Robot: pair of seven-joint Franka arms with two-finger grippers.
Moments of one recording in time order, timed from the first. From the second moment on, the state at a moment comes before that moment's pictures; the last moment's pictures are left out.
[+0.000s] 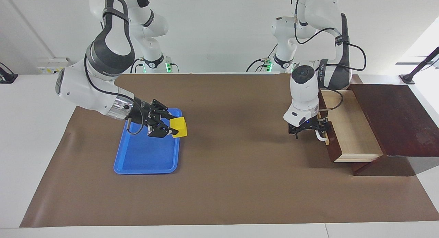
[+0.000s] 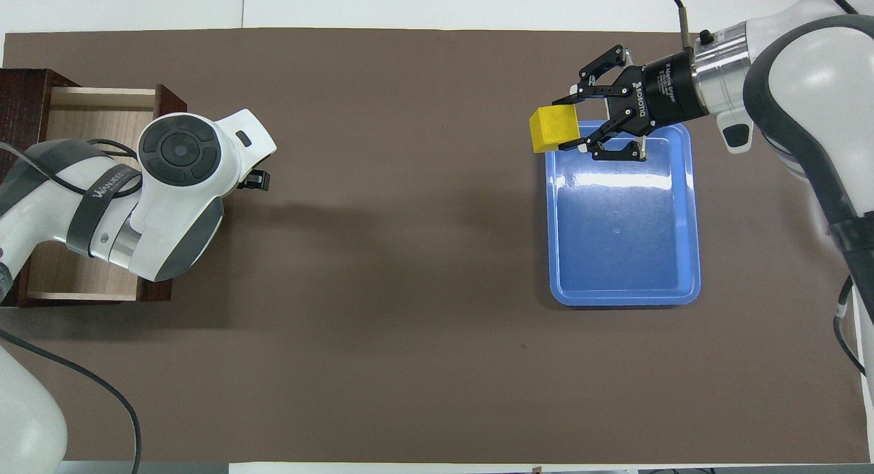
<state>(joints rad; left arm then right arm) -0.20 0.21 -0.12 -1.92 0.46 2.16 -0.35 0.08 0.36 0.00 -1.48 0.82 1.77 1.31</state>
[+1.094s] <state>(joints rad) -0.38 0.26 -0.12 -1.57 -0.13 1.92 -1.60 0.26 0.37 0.00 -1.50 0.80 1.87 1.55</state>
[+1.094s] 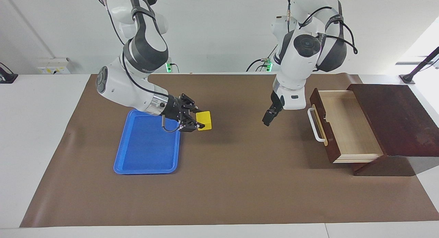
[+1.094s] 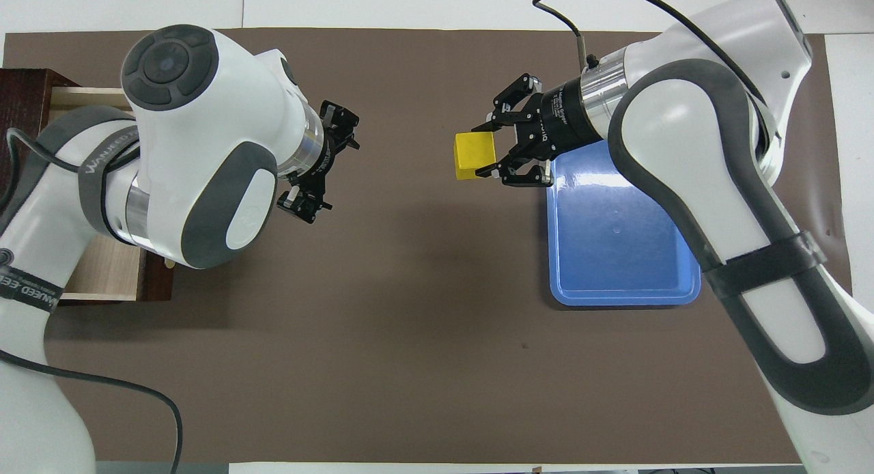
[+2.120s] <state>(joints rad) -0.49 0.33 -0.12 -1.55 -0.28 2.14 -2.09 0.34 0.36 0.00 -1.52 0.80 1.97 1.59</state>
